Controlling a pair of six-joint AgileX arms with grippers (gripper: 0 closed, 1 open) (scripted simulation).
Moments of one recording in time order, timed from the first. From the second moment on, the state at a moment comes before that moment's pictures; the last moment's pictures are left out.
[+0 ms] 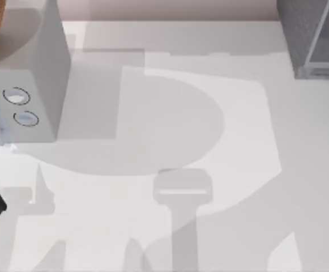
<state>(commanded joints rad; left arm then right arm) 0.00 0.00 0.00 0.00 0.00 0.00 -0.22 2.31 1.31 1.00 -0.18 0.01</state>
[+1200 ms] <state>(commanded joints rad) 0.00 0.00 0.00 0.00 0.00 0.00 -0.27 2.06 0.83 1.24 -0.24 0.01</state>
